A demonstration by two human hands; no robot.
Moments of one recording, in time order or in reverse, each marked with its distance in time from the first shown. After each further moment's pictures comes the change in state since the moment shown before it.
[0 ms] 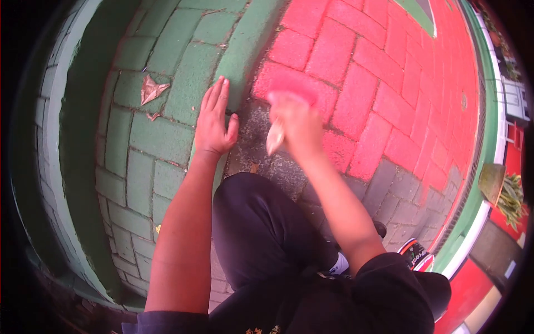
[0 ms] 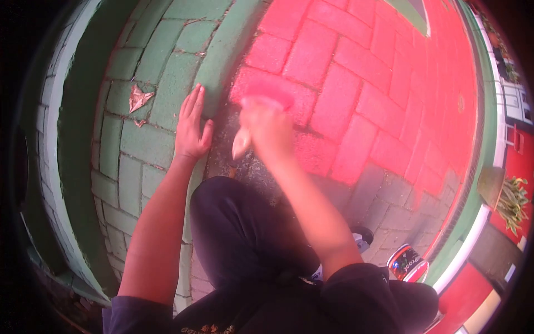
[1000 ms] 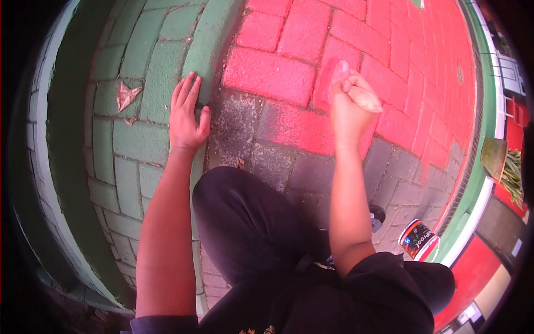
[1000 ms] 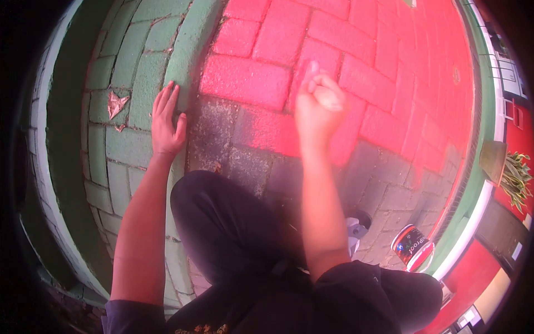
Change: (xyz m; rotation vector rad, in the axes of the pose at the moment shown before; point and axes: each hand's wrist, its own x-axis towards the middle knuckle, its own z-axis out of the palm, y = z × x) left_hand -0.005 -0.005 0.006 0.097 -0.015 0.017; right_hand -0.016 0.084 -0.044 0.562 0.660 0.418
